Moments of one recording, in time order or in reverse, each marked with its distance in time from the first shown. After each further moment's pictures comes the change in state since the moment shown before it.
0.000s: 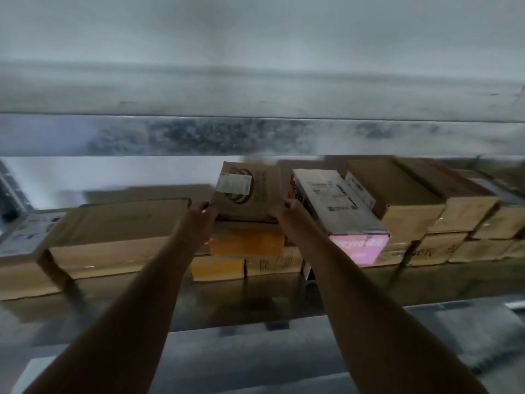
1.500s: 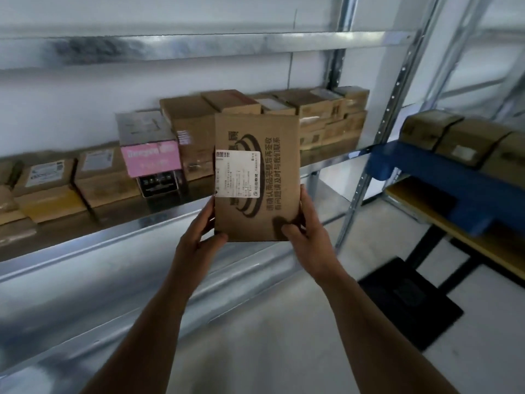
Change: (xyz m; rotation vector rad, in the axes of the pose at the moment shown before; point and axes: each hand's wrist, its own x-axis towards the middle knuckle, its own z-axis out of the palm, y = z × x) left_hand -0.379 -0.006 0.267 -0.109 -0.401 0.464; right_hand -0.385 0.266 -0.231 0.334 0.355 -0.320
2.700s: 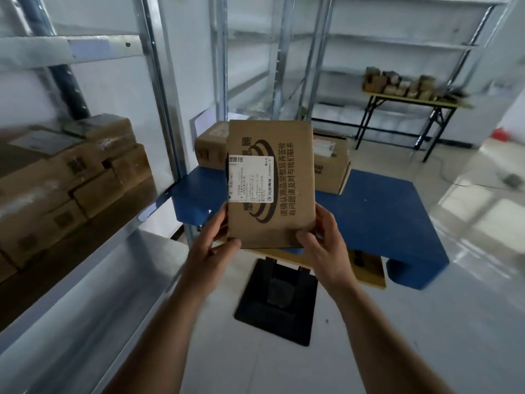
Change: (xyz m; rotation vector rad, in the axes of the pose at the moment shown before) left_hand 0.234 0.085 0.456 -0.255 -0.790 0.099; right_hand 0.059 0.096 -0.410 -0.234 0.839 0.231
